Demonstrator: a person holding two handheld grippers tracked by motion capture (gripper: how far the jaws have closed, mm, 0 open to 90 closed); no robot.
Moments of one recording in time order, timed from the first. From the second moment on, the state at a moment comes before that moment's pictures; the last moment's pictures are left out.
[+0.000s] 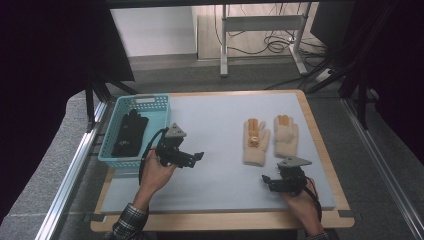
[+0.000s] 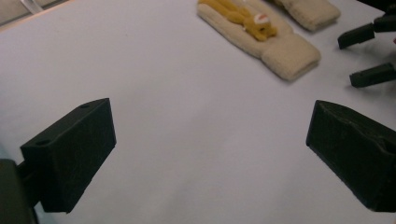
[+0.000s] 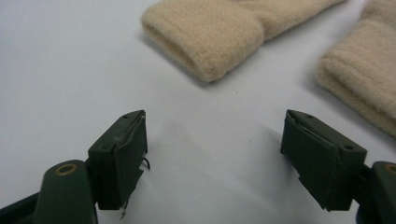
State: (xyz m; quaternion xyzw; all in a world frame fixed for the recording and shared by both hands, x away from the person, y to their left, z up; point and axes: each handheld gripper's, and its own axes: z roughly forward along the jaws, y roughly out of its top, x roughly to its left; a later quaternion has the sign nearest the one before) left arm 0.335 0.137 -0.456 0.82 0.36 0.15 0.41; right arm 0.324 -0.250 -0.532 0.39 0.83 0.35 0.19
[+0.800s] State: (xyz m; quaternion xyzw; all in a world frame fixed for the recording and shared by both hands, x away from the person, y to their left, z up) left arm 0.292 0.132 -0.544 0.84 0.39 0.16 0.35; right arm 0.323 -0.253 -0.531 0.40 0.82 0.36 0.20
